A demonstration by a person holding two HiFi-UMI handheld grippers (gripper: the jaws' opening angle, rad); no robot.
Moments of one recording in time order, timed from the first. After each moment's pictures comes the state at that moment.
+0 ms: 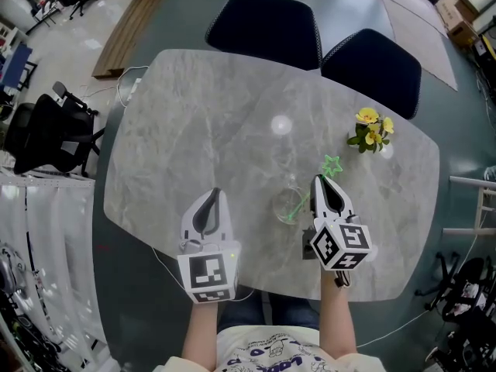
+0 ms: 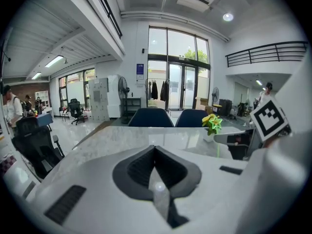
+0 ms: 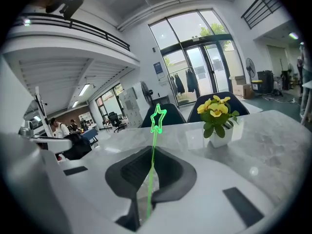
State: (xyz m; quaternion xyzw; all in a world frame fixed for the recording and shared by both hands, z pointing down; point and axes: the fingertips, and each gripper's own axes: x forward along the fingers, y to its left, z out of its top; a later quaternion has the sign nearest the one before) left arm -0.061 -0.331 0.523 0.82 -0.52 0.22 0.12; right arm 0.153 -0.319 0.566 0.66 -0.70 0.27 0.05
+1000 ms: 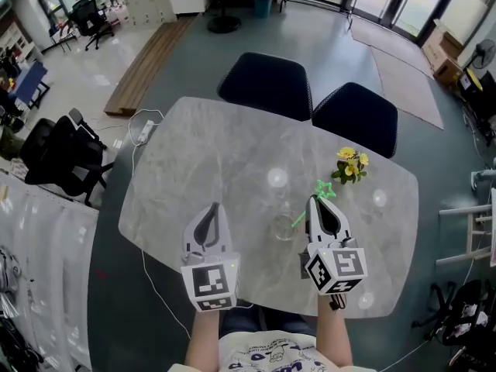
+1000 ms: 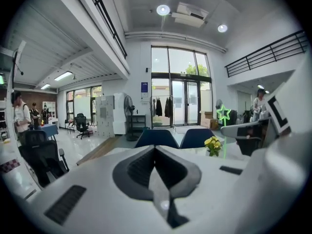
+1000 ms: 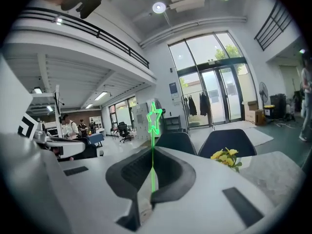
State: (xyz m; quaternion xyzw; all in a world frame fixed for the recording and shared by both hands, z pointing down) left arm -0.080 -0.320 0.426 0.82 -0.56 0.15 0.05; right arm 0.121 -0.303 0.427 0.65 -0.75 0.14 0.03
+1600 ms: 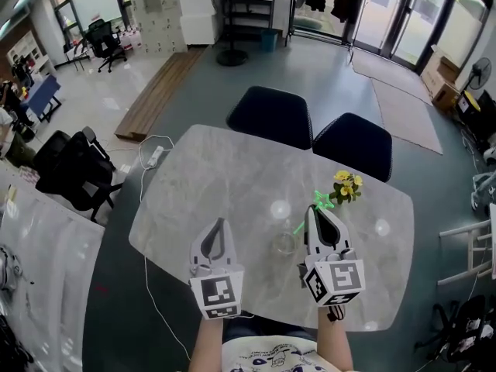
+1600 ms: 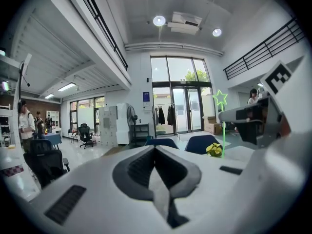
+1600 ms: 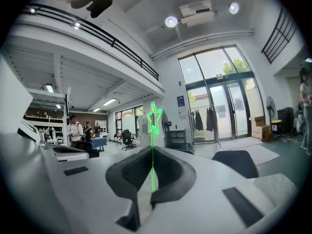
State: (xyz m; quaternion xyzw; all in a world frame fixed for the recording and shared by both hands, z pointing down) left arm -0.089 -0.296 0.391 0.81 -0.58 0.11 0.00; right arm 0.100 -0.285 0.353 0.64 -0.77 0.05 0.00
